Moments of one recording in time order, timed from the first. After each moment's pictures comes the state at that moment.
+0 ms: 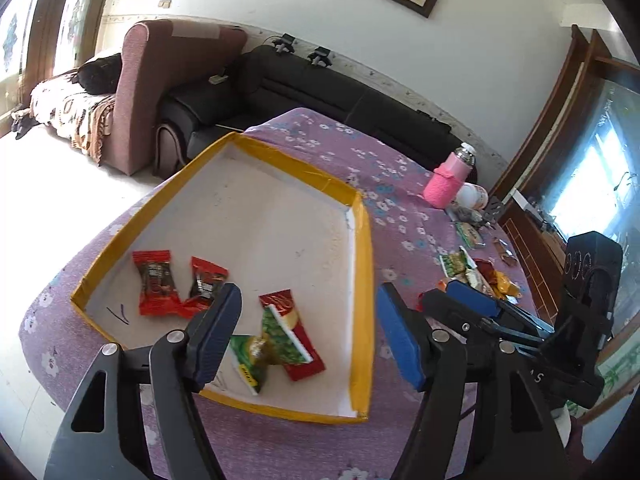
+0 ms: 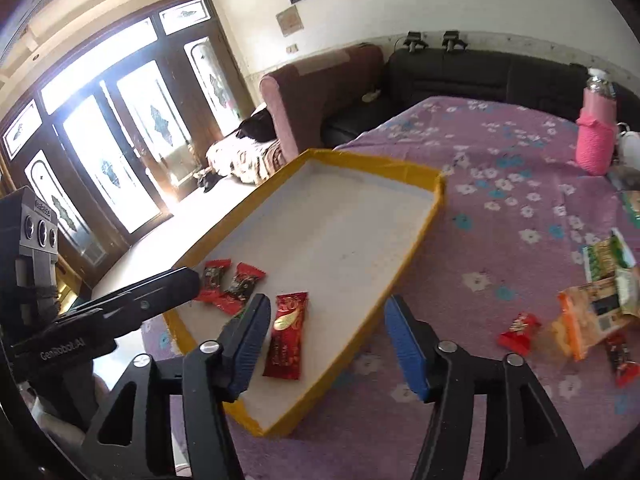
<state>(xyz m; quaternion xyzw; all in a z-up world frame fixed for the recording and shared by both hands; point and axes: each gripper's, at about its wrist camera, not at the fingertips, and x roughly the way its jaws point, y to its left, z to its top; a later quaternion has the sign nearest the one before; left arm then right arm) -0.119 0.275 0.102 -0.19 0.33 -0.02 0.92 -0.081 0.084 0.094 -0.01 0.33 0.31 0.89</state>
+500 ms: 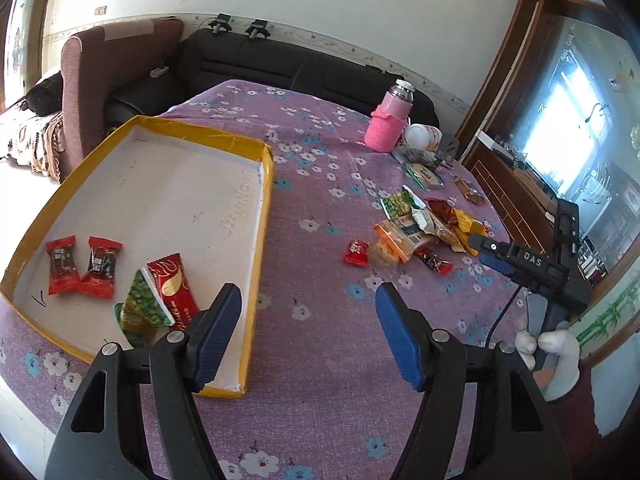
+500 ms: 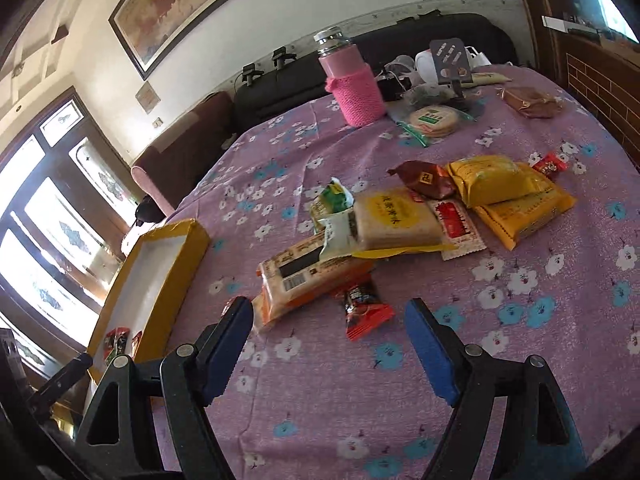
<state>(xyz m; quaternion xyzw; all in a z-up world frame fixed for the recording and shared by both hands) -0.112 0.180 0.101 -0.12 0.37 -0.09 0.91 -0.033 -0.149 0.074 0.15 0.37 0.13 0.91</state>
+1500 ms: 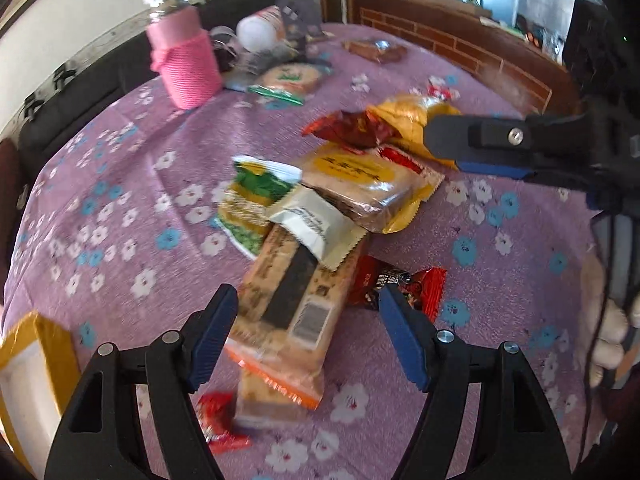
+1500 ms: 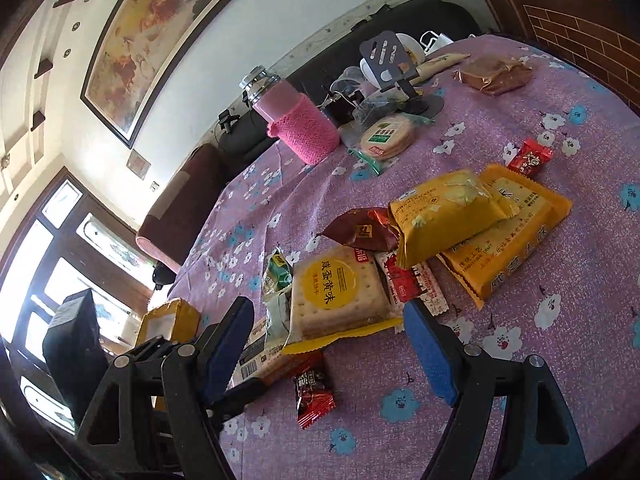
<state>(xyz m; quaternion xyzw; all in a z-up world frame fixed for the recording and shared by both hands) 0.054 -0.042 0.040 0.21 0.44 -0.27 0.83 0.014 -0.215 0.056 0.27 0.34 0.13 0.89</state>
